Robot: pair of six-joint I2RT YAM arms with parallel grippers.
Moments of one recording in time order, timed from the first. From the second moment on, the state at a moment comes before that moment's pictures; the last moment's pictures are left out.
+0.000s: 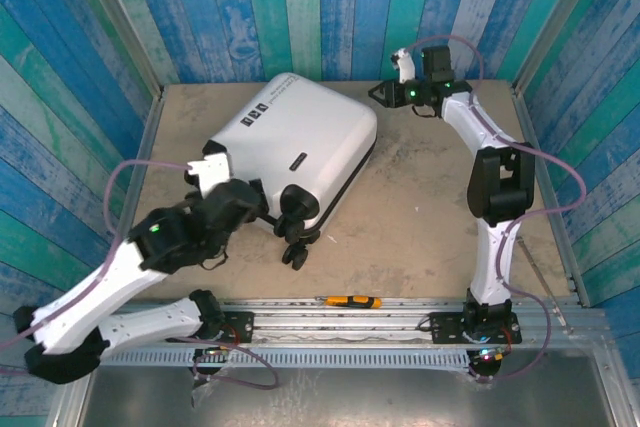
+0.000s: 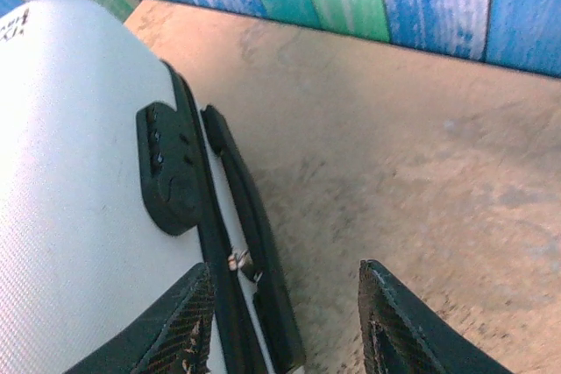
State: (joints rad) left arm -0.96 0.91 1.12 -1.17 -0.74 -0.96; right arm 0.19 2.14 1.86 -0.41 -0.64 0.06
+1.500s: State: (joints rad) left arm -0.12 1.86 1.85 -0.70 -0.35 -0.21; right arm 0.51 1.49 1.17 -0.71 -0.34 0.03
